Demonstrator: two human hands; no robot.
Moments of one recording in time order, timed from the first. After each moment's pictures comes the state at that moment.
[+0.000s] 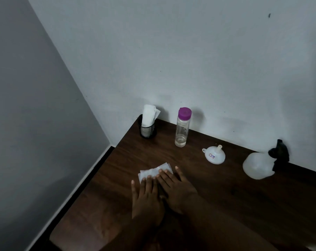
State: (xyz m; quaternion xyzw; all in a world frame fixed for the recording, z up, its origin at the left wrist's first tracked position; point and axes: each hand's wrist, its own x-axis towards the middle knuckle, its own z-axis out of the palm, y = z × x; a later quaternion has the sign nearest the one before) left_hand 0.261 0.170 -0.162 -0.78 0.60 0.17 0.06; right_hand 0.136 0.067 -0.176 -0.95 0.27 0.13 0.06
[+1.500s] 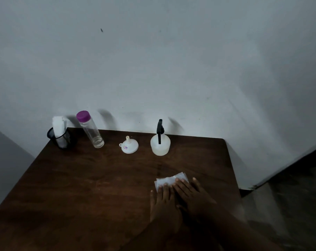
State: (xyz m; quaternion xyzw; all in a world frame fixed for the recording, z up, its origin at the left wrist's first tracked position) left_hand -0.079 0.176 -0.160 -0.62 0.76 0.18 0.03; right_hand -0.248 0.131 -0.193 -0.88 0.47 0.08 0.10
